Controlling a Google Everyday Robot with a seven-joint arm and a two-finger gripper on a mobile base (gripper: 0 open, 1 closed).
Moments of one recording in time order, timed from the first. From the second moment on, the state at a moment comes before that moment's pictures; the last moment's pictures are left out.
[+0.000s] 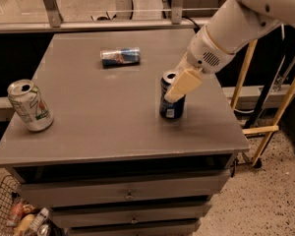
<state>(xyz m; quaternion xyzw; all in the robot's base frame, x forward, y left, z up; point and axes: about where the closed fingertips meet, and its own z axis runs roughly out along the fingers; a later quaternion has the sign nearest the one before) 0.544 -0.078 0.904 -0.58 0.77 0.14 0.23</state>
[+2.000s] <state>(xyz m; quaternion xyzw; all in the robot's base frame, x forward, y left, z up) 0.506 0.083 0.969 -0.75 0.59 0.16 0.25</state>
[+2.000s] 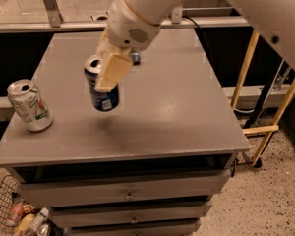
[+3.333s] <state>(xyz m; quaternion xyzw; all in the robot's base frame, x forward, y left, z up) 0.518 0.175 0.900 -0.79 0.56 0.18 0.17</state>
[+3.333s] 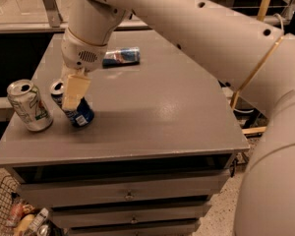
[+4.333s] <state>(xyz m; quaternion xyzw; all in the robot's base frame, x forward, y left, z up) 0.513 0.189 0.916 -0.80 0.54 0.19 0.17</state>
